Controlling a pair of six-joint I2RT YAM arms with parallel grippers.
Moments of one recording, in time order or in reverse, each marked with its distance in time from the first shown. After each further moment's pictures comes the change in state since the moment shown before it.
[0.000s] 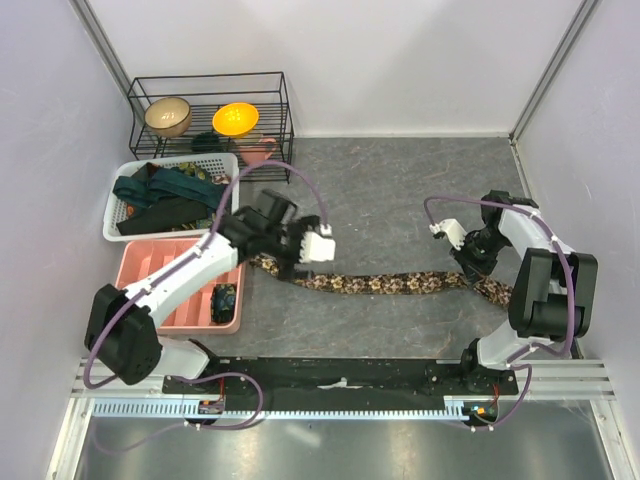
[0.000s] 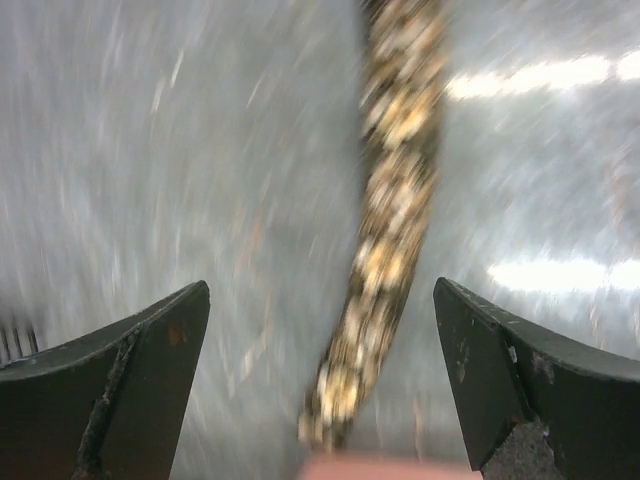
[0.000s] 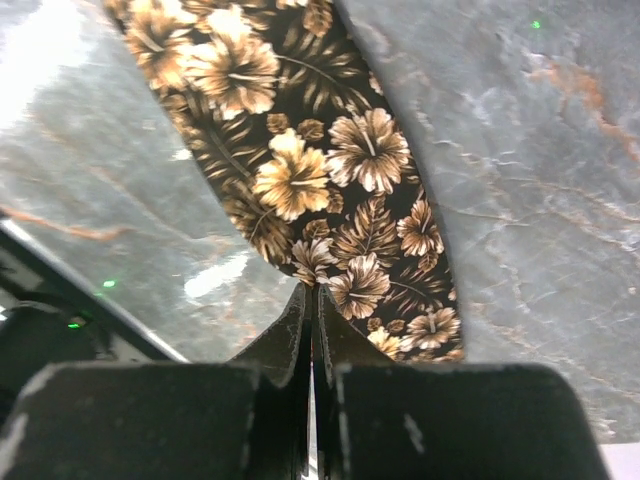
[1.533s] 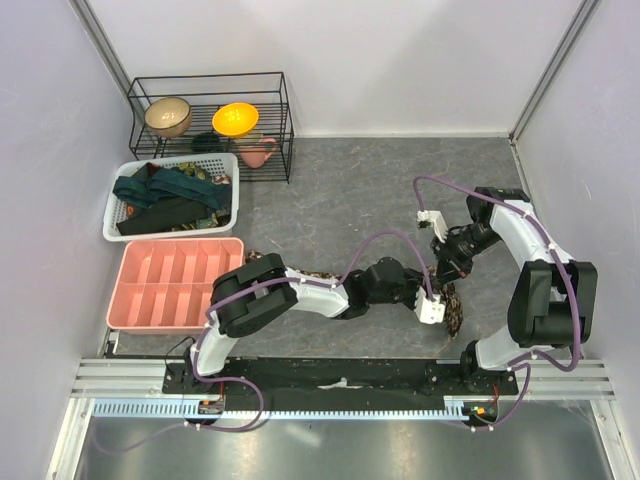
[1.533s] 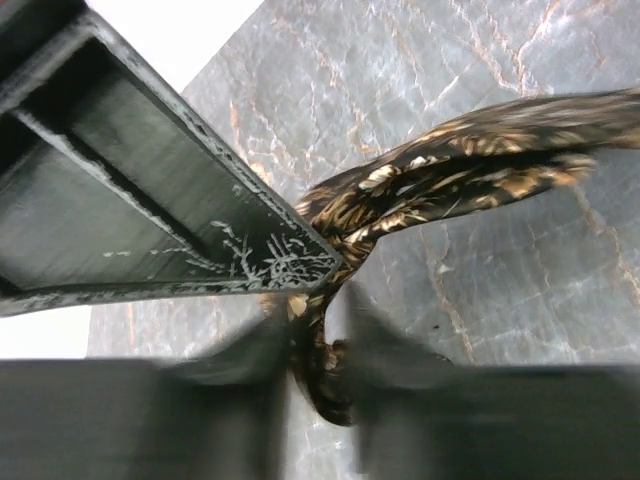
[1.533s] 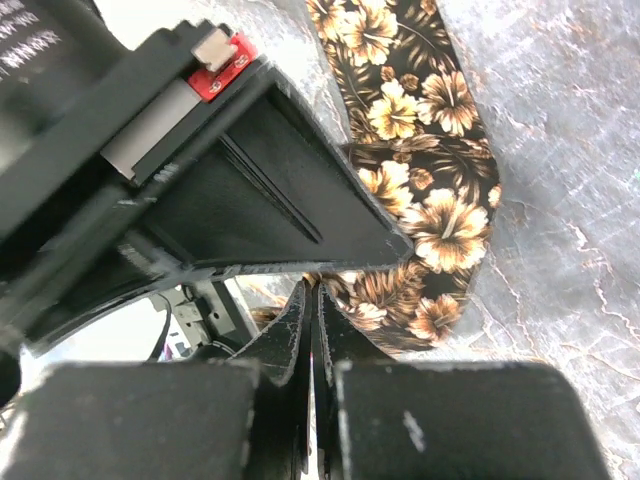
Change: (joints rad) left arm -0.655 0.698 0.077 1.307 -0.317 -0.156; right arm 0.119 -0.064 0.077 -0.234 -0.408 0.046
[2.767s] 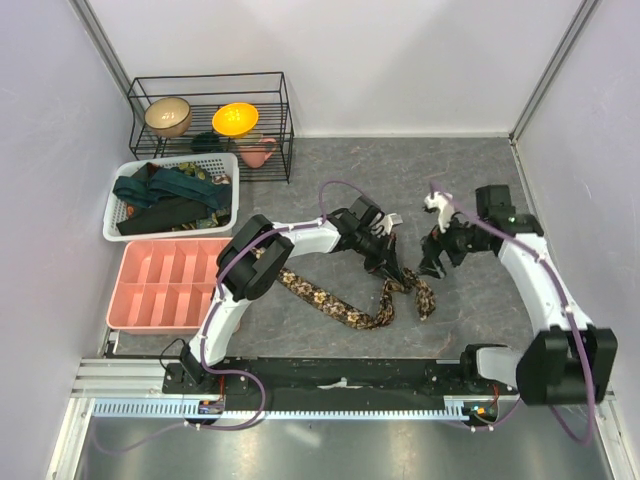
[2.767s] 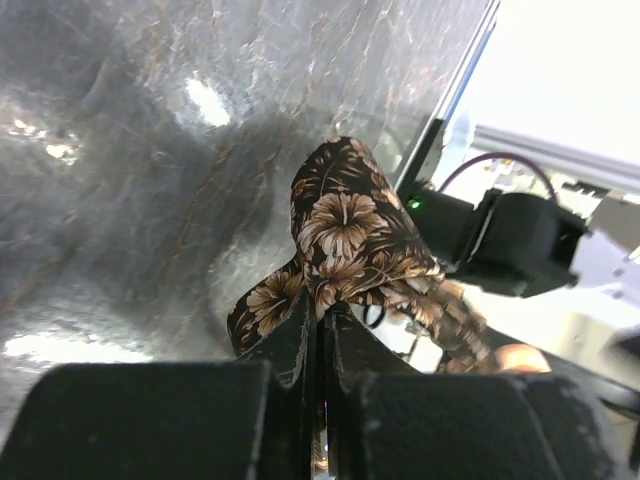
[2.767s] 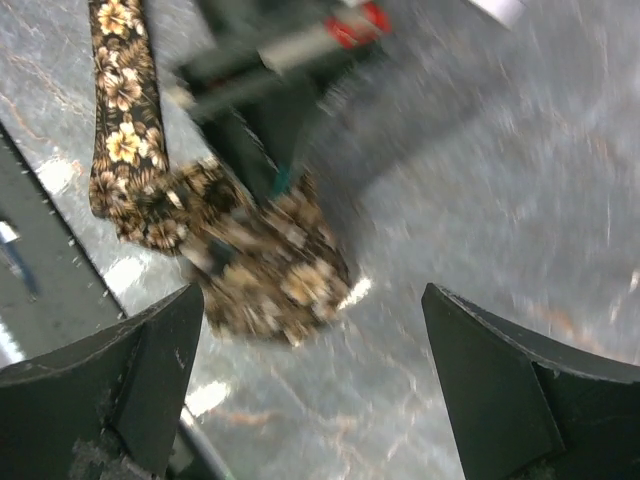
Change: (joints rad) left arm 0.371 0.183 0.377 -0.784 0.675 -1.633; right arm -0.016 -0.272 -0.110 0.382 -0.090 0.307
